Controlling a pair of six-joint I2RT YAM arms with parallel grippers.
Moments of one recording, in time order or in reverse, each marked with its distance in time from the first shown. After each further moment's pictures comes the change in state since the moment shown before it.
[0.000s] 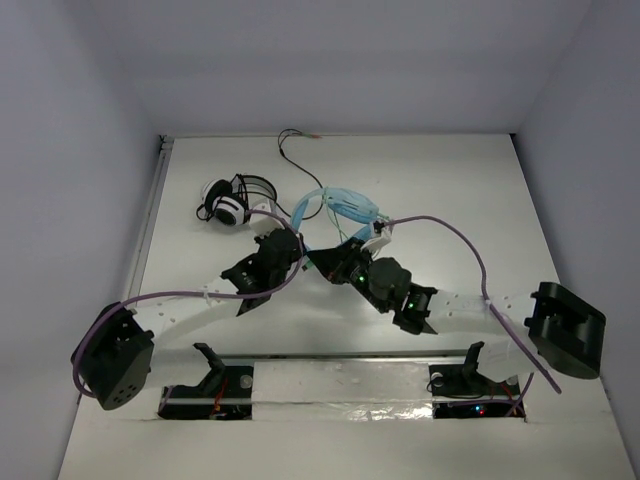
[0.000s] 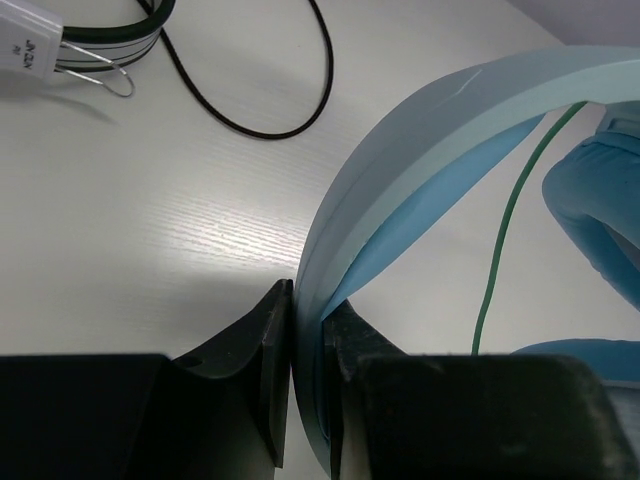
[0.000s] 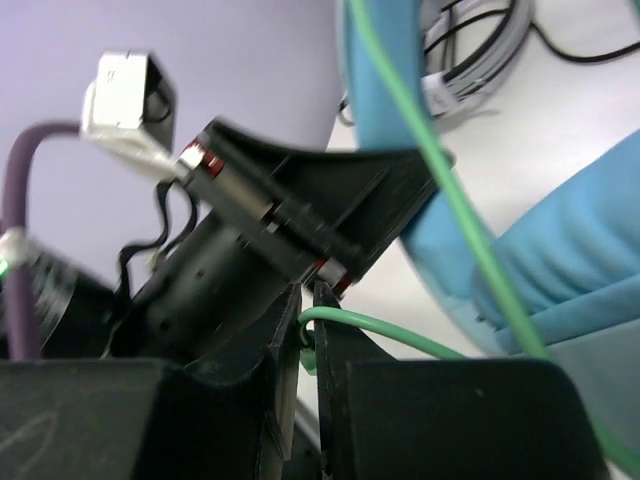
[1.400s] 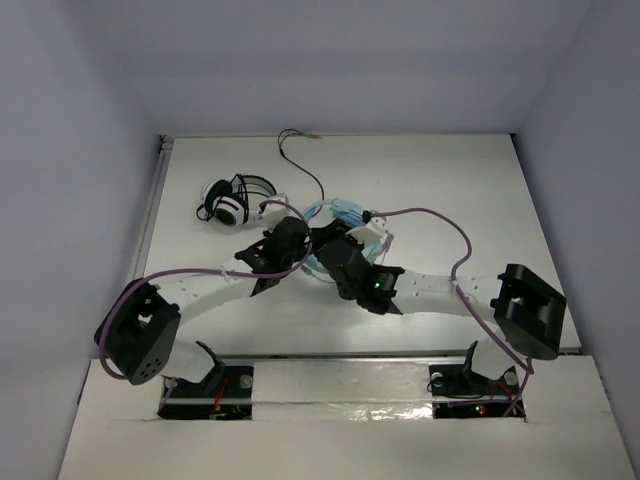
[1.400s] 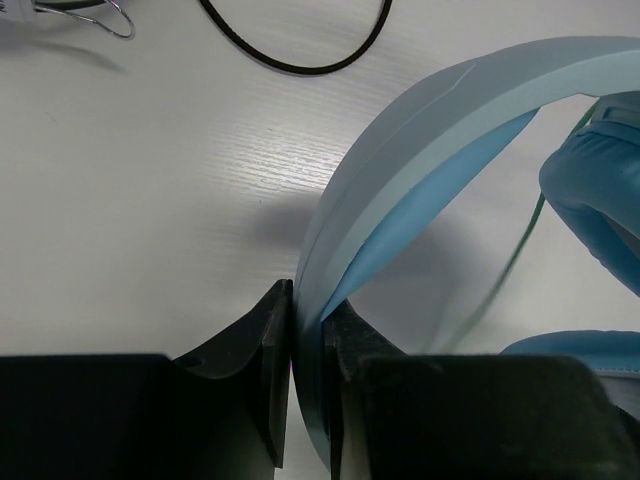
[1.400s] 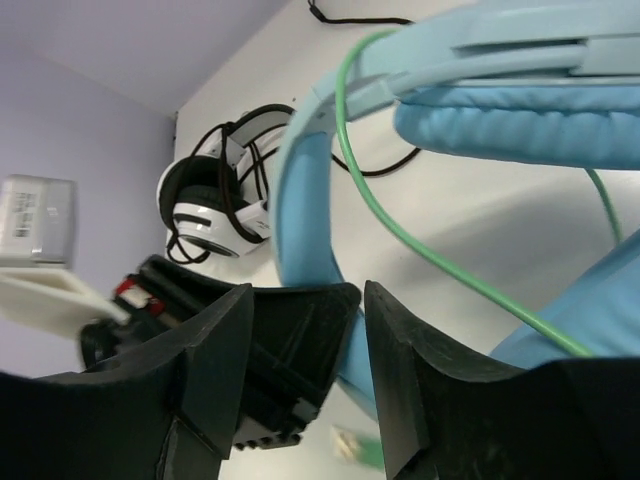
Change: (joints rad) left arm 0.053 0.167 0.118 -0.174 0.118 0.055; right arm 0.011 0.258 0.322 -0.400 0.515 0.096
